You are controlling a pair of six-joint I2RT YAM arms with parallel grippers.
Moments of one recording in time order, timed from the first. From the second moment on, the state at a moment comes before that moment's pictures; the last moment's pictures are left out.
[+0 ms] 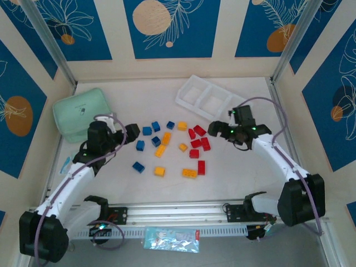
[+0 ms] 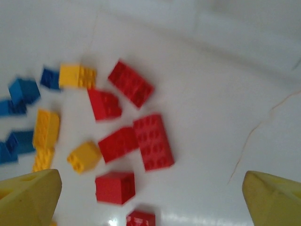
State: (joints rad) left arm -0.25 0.95 0.61 -0.18 0.21 -0.53; right arm 0.27 1.25 0.90 -0.63 -0.18 0.49
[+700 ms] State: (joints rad) left arm -0.57 1.15 0.69 -0.19 0.19 -0.63; right arm 0.40 1.59 0.97 -0.71 -0.09 0.41
